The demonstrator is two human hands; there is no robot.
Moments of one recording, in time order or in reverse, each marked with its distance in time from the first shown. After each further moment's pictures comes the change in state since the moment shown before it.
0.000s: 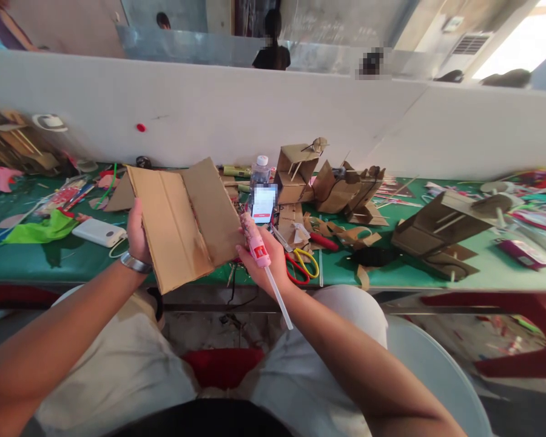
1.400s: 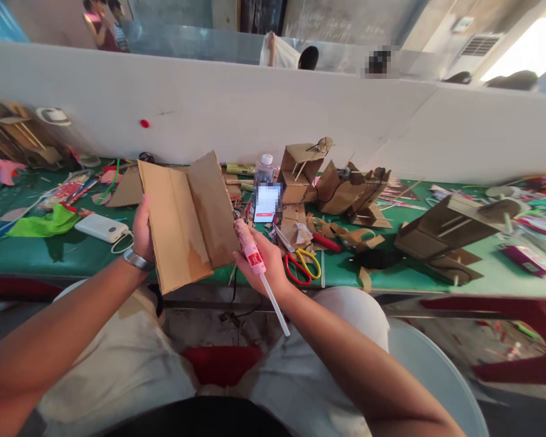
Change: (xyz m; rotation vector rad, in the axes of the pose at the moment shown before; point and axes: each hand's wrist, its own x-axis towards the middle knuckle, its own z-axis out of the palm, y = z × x) left_hand 0.000 -0.003 0.001 0.024 0.084 0.005; right_hand -0.005 0.002 0.002 -0.109 -0.129 -0.126
